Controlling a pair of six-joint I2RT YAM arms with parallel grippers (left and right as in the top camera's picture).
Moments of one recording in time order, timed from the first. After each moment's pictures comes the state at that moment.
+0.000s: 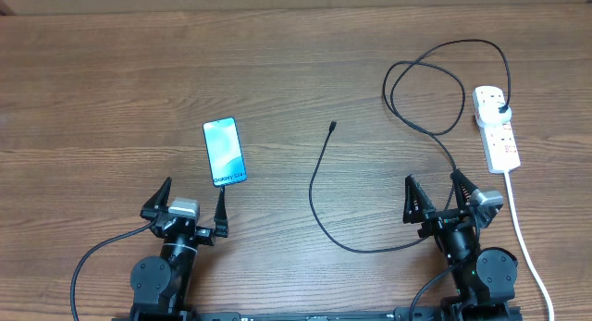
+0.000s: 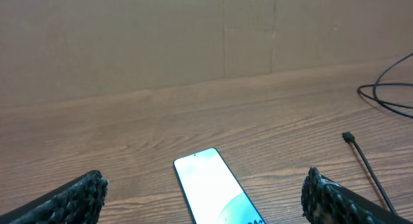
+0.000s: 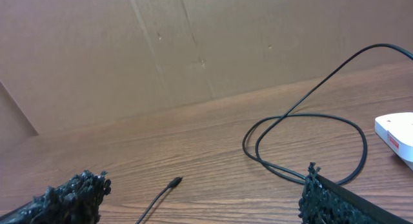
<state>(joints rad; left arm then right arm) -0.08 0.01 0.01 -0.07 0.07 0.06 0.09 0.01 0.02 -0.02 -0.12 0.30</state>
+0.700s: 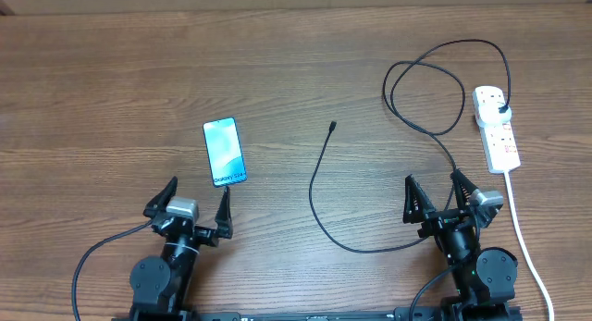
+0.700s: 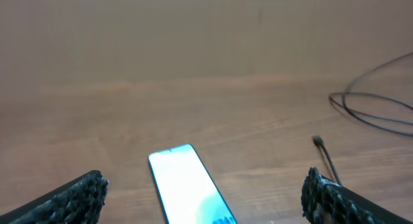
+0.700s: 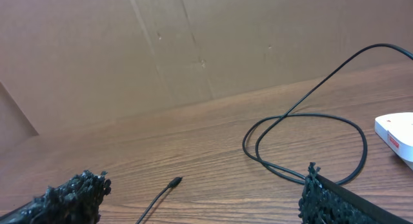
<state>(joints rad) -0.08 0.04 0.03 -0.09 0.13 -0.05 0.09 0.01 0.02 -0.02 -0.12 0.30</state>
